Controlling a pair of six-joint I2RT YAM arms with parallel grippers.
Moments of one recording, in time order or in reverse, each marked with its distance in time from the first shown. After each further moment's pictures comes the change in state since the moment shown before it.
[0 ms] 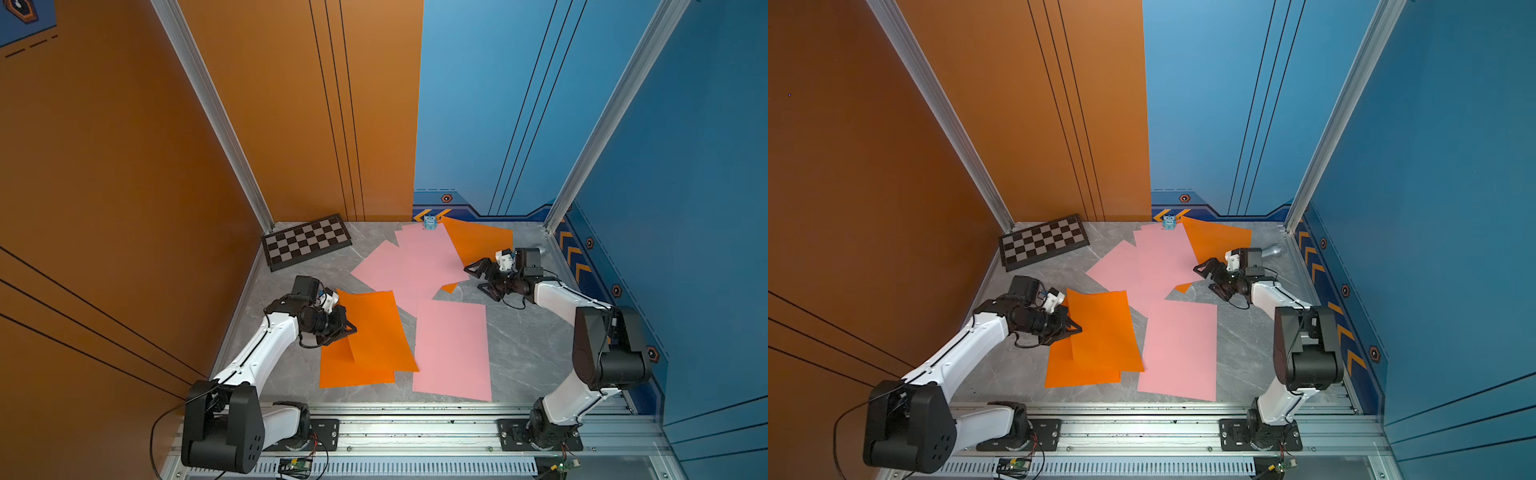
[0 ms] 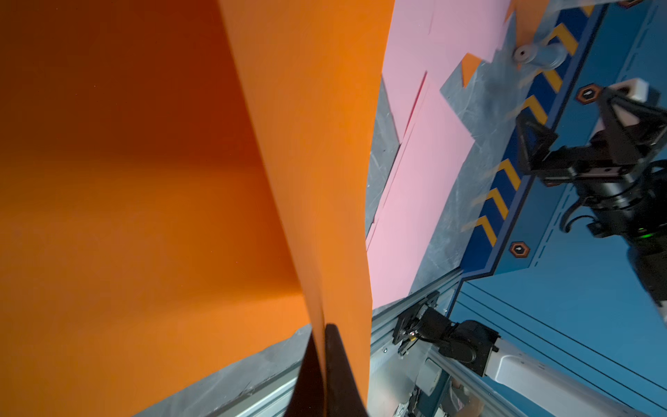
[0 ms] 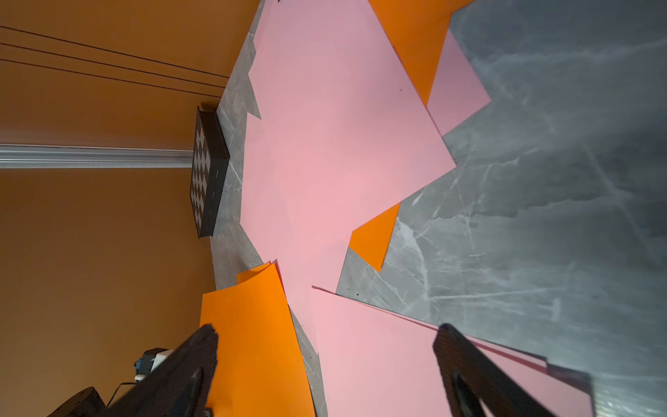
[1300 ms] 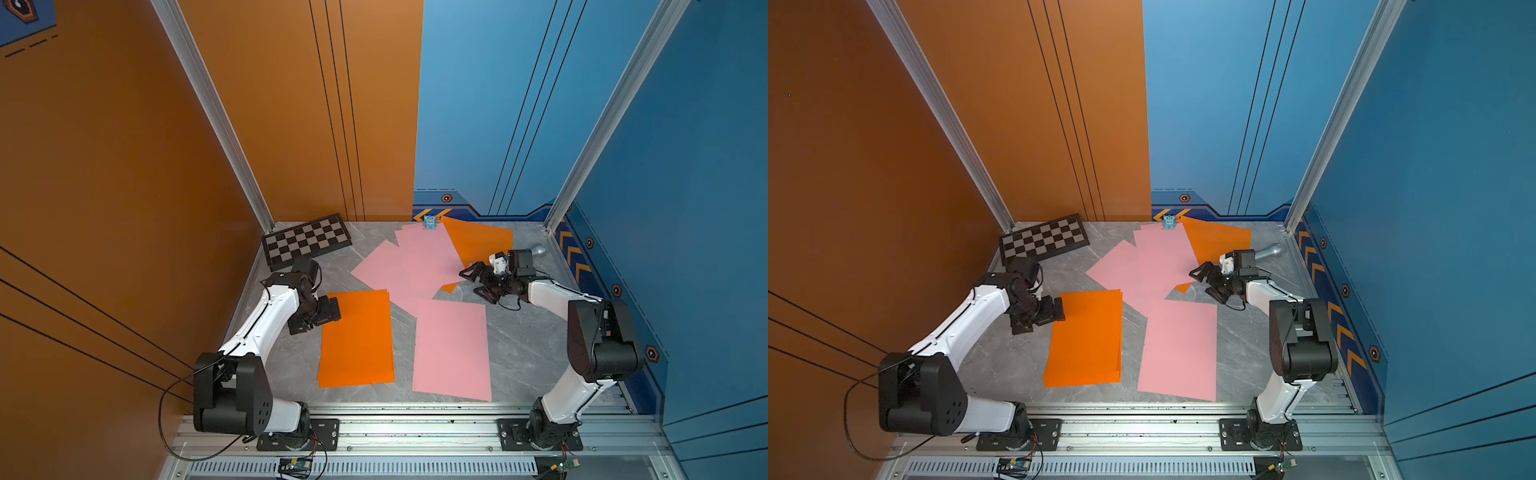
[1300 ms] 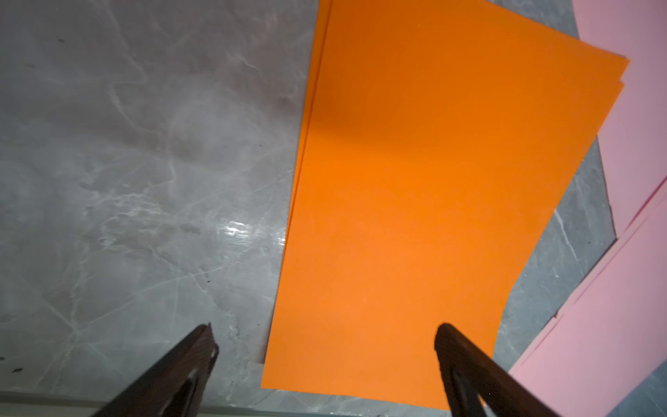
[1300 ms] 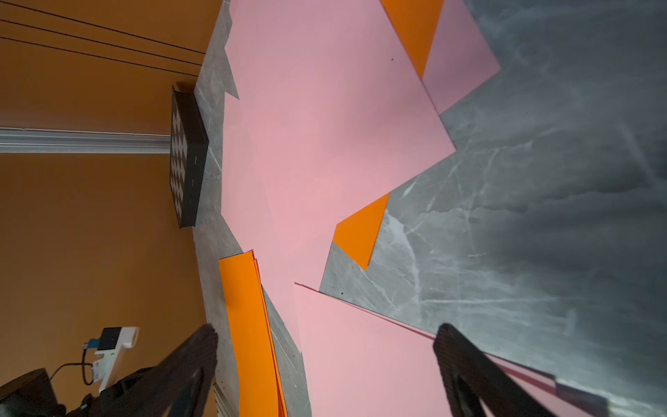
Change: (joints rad) left arm 0.039 0.132 0.253 -0.241 -0.589 0.104; right arm 0.021 0.054 0.030 -0.041 0.032 -0.055
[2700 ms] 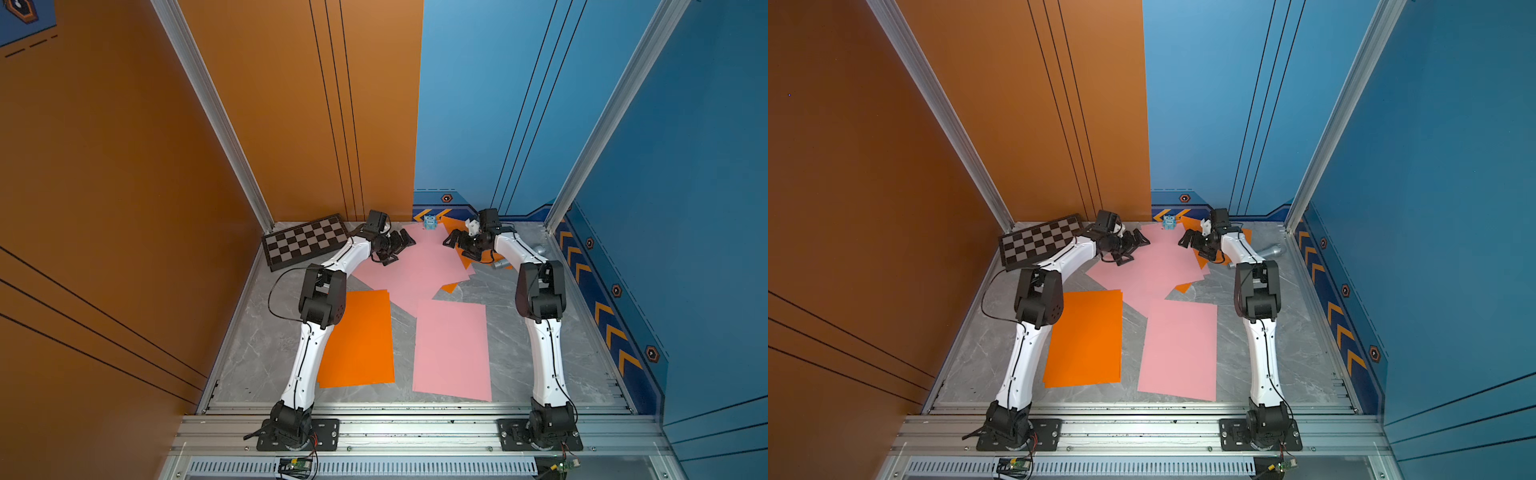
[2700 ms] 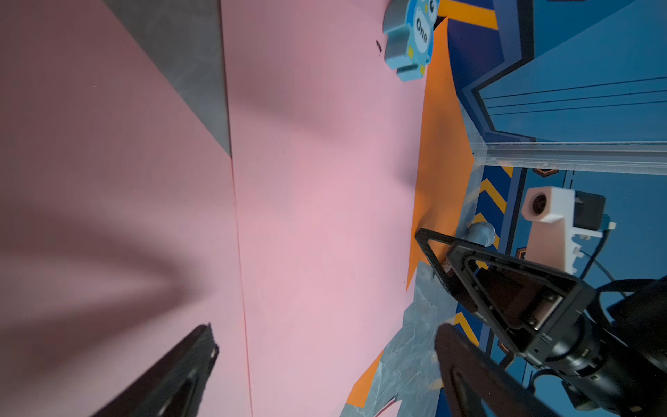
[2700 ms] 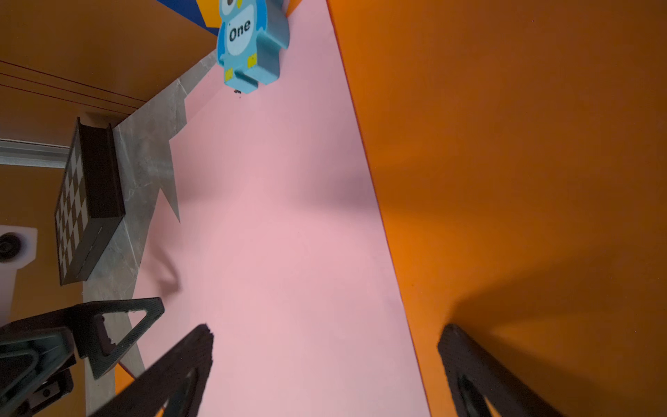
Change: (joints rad) left arm -0.266 1.123 1.092 0.565 0.463 -0.467; right arm 0.051 0.752 1.100 -0.429 0.153 -0.272
